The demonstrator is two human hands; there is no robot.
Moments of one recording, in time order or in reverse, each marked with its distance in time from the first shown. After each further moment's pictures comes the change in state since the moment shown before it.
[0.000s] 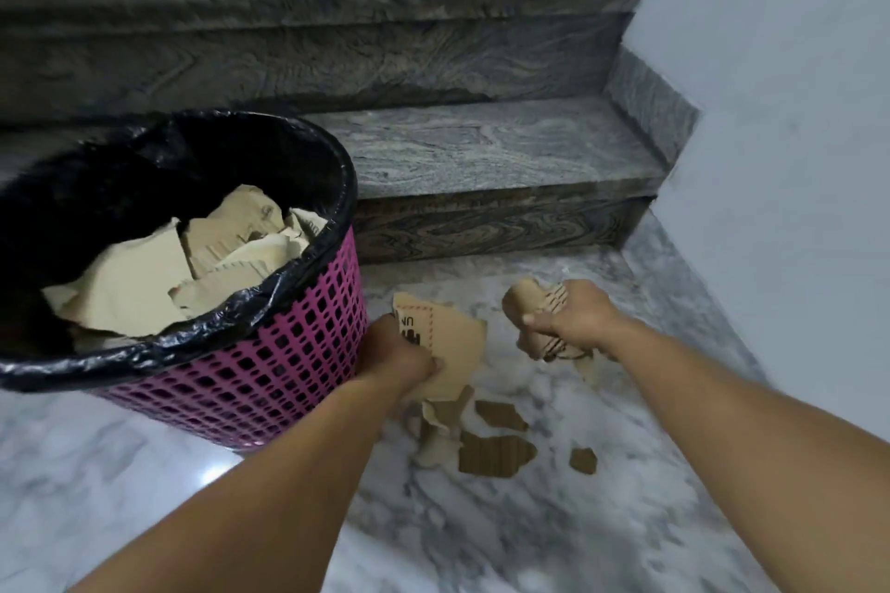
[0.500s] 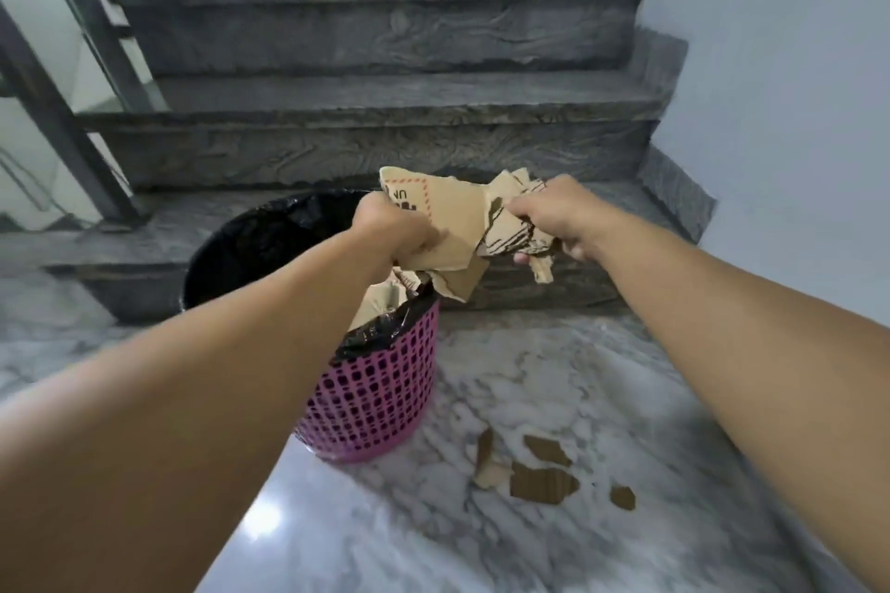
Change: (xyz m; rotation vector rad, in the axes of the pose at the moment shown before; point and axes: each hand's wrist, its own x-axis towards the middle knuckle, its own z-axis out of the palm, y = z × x) left_hand -0.075 0.095 -0.194 -0.360 0.156 0.264; right_hand -0.103 -0.202 -0.085 0.560 0.037 -0.248
